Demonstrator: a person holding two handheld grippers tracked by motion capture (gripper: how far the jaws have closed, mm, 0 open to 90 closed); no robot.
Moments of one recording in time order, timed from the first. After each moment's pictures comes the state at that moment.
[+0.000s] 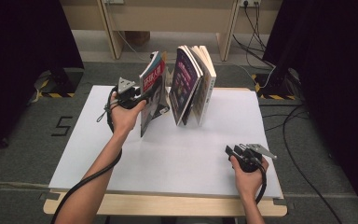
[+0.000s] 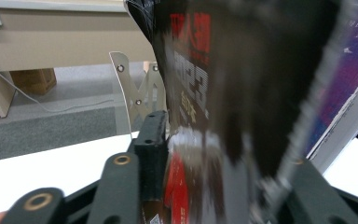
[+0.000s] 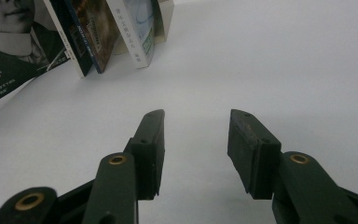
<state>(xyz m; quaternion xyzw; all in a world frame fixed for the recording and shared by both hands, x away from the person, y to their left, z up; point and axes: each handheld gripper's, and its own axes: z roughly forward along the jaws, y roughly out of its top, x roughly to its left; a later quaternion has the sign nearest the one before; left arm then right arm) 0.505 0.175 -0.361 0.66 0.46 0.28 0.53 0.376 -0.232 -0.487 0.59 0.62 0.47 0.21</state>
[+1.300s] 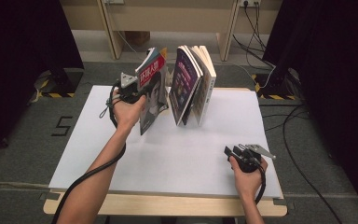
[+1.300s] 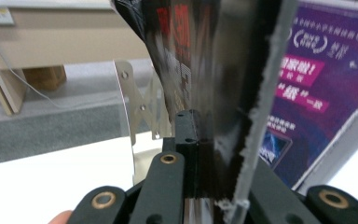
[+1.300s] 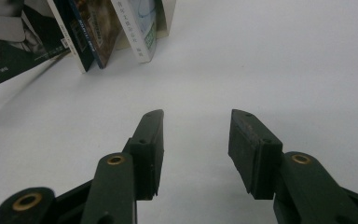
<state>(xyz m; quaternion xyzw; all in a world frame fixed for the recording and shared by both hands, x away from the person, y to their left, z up) 0.505 0.168 -0.345 0.64 0.47 0.30 0.52 0.376 -0.230 -0.489 0.59 0.63 0.47 0.20</state>
